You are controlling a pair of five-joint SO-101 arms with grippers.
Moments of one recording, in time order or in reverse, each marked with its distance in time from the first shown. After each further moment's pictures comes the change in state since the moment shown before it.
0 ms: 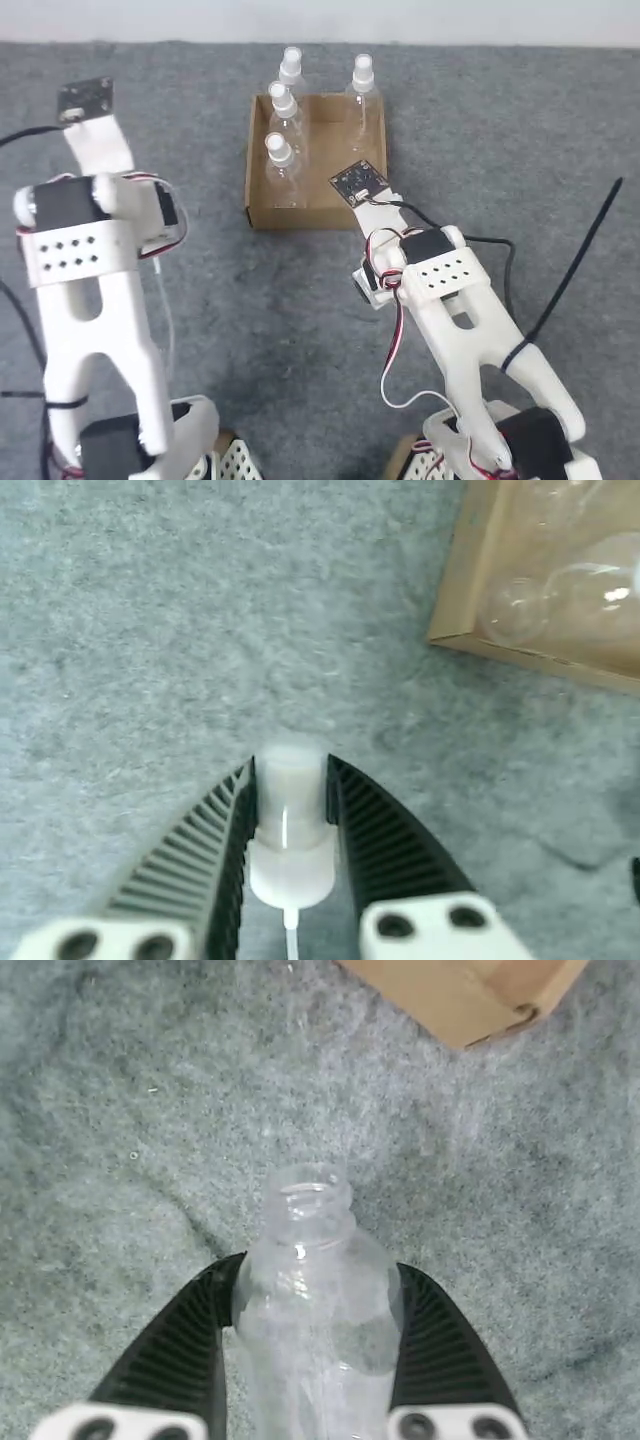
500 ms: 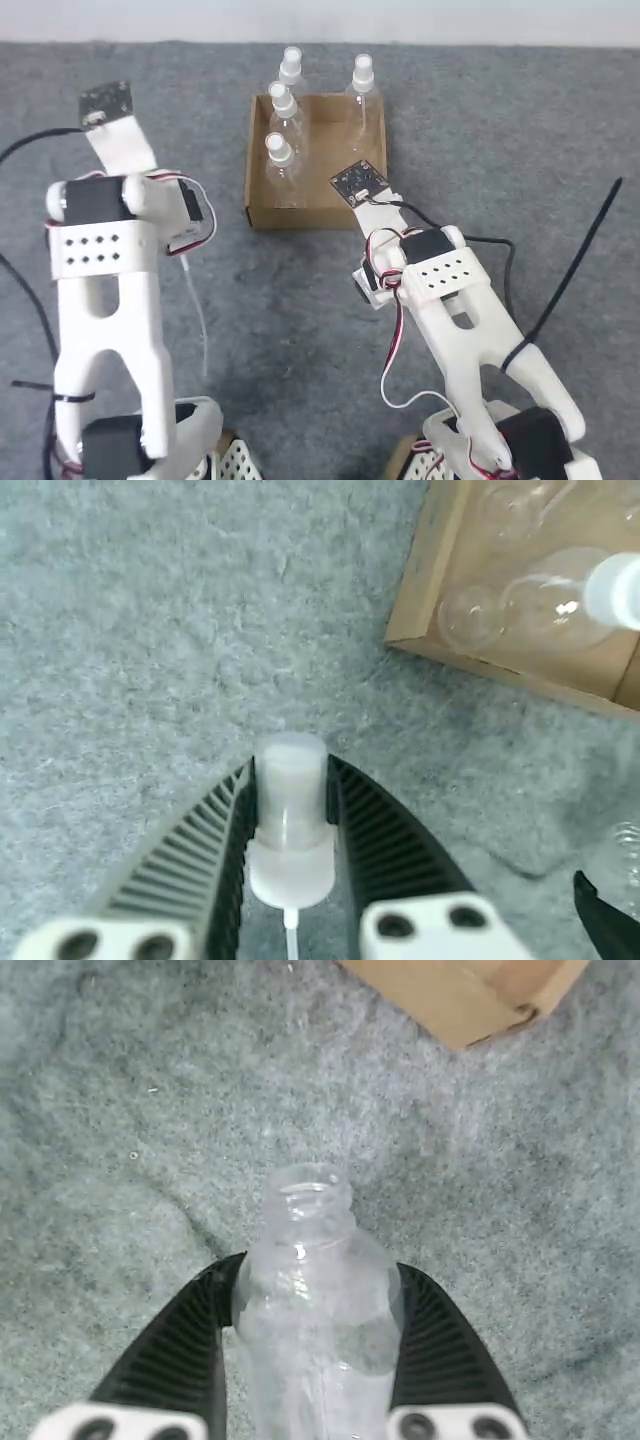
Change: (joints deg) left arm 5.4 0.0 3.6 -3.2 9.4; right arm 0.0 0.0 0.0 0.0 0.0
